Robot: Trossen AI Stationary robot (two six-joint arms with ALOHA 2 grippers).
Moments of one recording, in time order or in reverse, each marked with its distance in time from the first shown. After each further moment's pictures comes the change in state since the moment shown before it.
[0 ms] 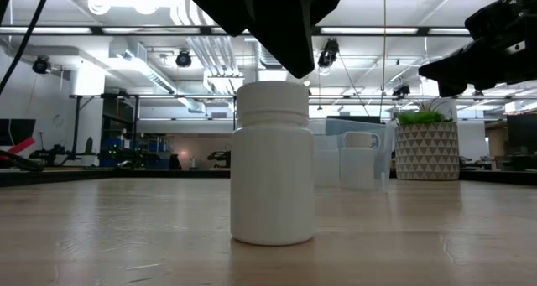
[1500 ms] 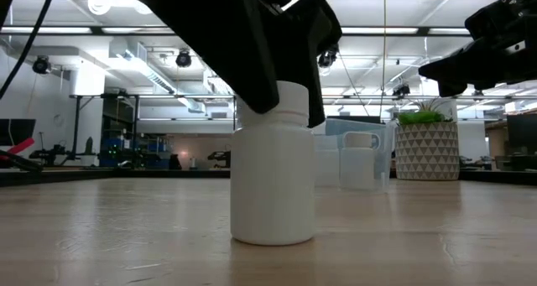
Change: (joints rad) left arm 0.014 0.018 -0.072 0.093 -0.054 -0.001; right arm 0.000 0.000 0.000 0.000 0.000 0.000
